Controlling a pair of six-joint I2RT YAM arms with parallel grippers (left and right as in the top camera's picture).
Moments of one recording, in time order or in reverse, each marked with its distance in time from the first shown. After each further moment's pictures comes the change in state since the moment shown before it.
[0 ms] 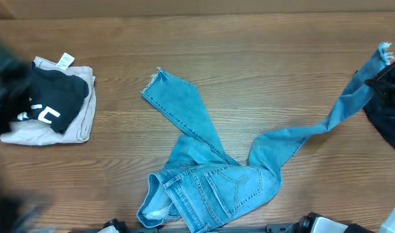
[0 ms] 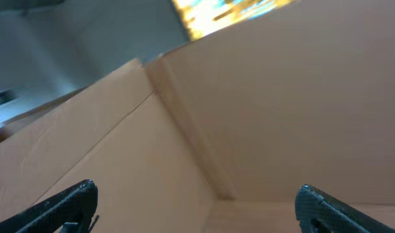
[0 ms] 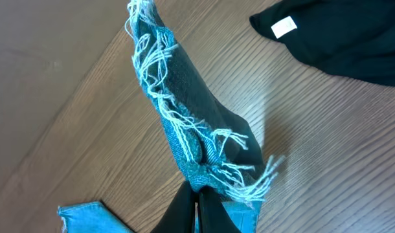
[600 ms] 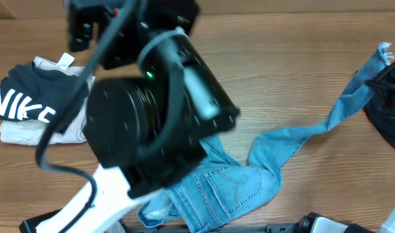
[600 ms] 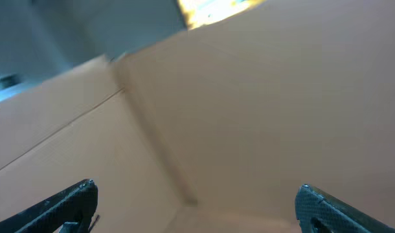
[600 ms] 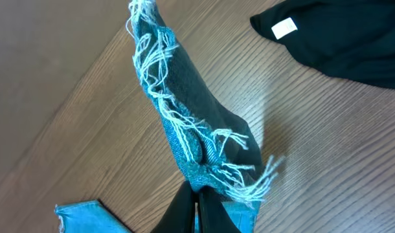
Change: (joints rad) left arm 0.085 0.290 -0.036 -0.013 0.050 -0.420; right arm 0.000 0.000 0.000 0.000 0.000 -0.014
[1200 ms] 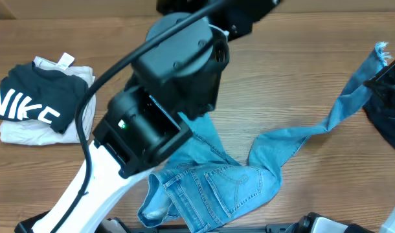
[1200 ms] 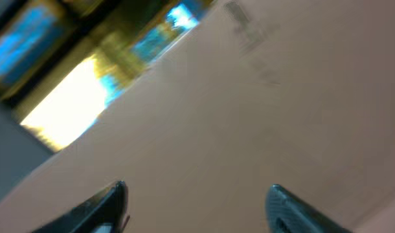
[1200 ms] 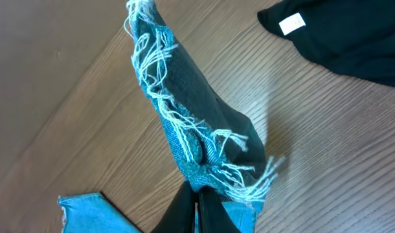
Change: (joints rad) left arm 0.171 -0.003 -0.006 -0.683 0.894 -0.393; right arm 0.000 0.000 0.000 -0.009 -0.026 -0.019
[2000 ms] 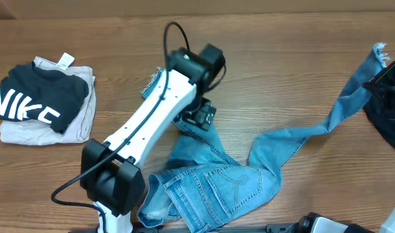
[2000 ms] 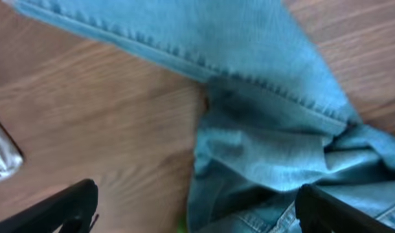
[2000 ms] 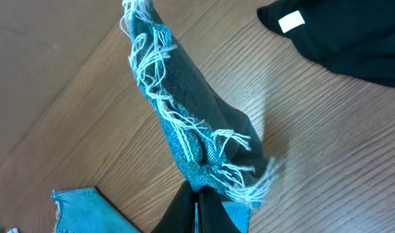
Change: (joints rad) left arm 0.262 0.325 -0.414 -1.024 0.492 -1.025; right arm 0.000 0.000 0.000 -0.016 0.000 -0.030
